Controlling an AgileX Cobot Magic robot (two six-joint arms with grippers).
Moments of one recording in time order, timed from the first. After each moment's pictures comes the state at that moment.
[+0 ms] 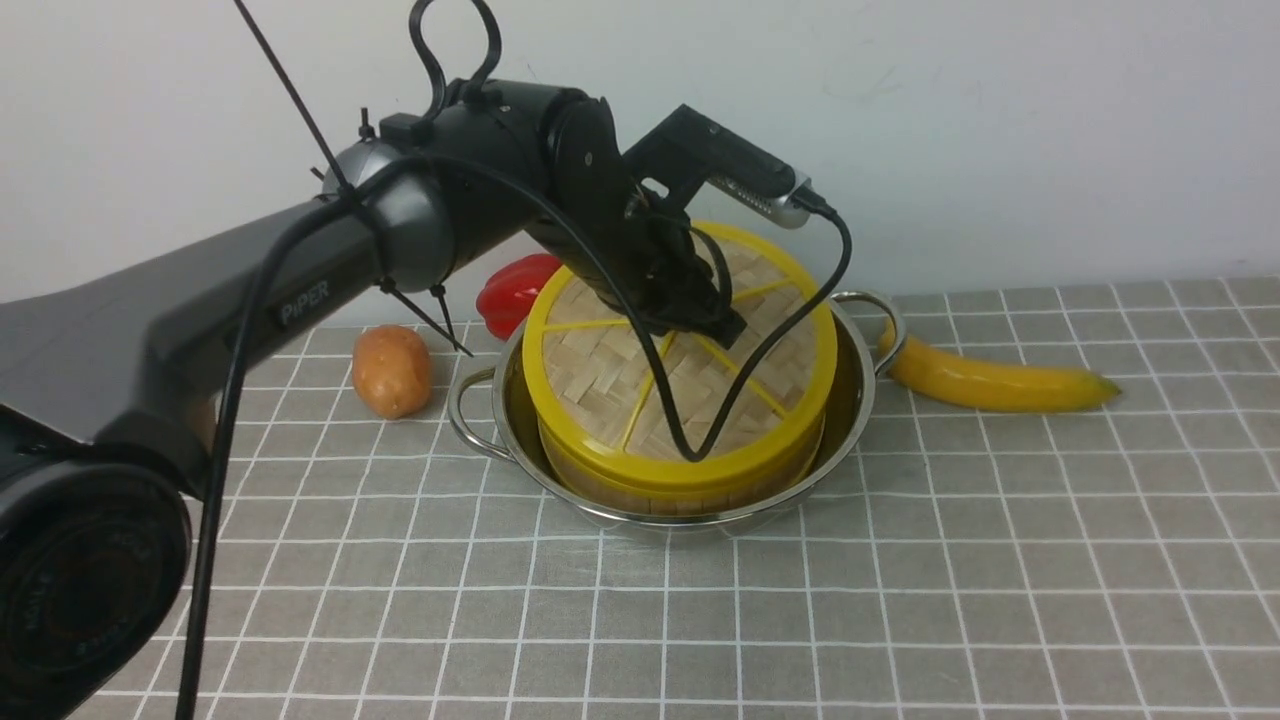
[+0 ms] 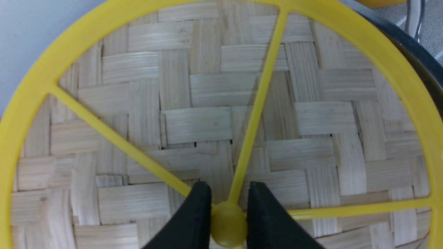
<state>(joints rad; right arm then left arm) 0.32 0.83 -1.25 -0.08 1.23 0.19 -0.47 2.10 -1.81 -0.07 0.76 0.35</state>
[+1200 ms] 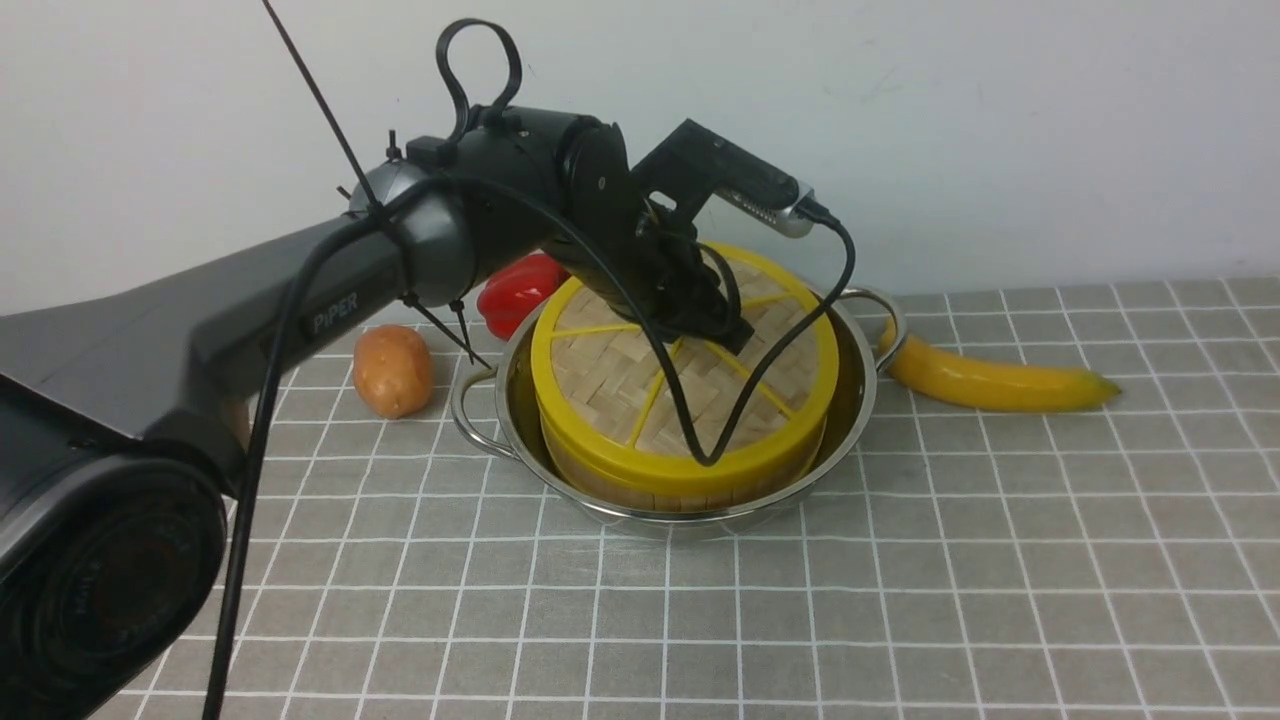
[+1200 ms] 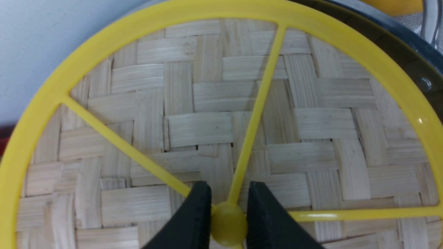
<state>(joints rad) 0.32 0.83 -1.25 -0.05 1.23 0.17 -0.47 2.14 -1.81 -0.07 0.71 0.33</state>
